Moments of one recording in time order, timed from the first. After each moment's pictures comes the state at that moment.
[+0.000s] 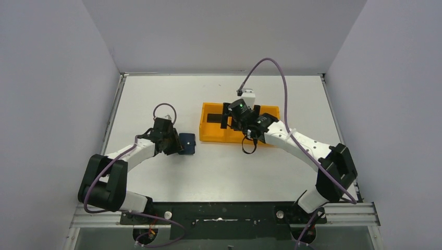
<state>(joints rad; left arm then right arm) -0.28 1.42 0.66 -0.25 0.05 -0.62 0.77 1.58 1.26 -0.47 0.41 0.61</state>
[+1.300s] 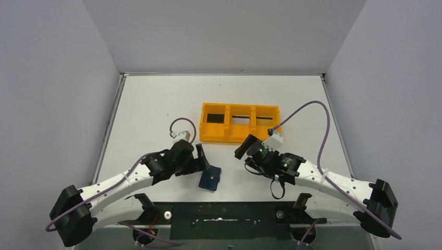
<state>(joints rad) -0.86 1.04 0.58 -0.46 -0.15 -0.96 0.96 1.03 0.68 -0.50 0.47 1.25</state>
